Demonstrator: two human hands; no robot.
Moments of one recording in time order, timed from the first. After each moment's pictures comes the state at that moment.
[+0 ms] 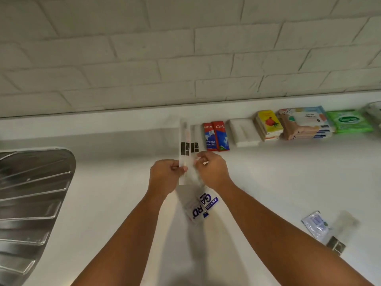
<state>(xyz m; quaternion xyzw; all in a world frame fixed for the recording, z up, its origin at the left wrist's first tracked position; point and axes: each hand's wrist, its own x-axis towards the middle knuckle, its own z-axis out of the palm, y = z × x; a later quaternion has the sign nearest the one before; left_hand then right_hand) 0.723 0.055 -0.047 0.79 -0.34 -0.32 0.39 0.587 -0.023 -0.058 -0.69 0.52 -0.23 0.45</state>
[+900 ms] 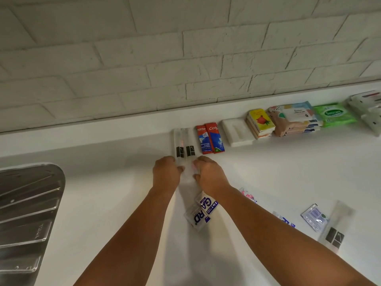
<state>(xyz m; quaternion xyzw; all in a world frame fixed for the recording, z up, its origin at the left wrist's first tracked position) 0.734 0.014 -0.064 0.84 -0.46 -0.20 0.22 0.589 -0.023 -0.068 -0.84 0.47 -0.09 0.24</state>
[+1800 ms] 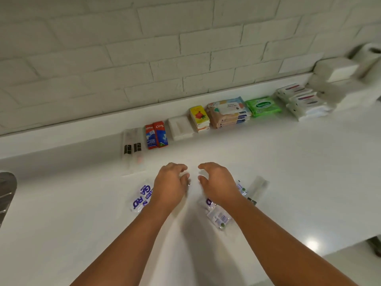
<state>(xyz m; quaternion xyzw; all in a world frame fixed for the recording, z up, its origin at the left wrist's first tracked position) 0.529 0.057 -0.031 0.75 -0.59 -0.17 0.24 0.370 0.018 -0.023 -0.78 0.54 -0.15 0.28</state>
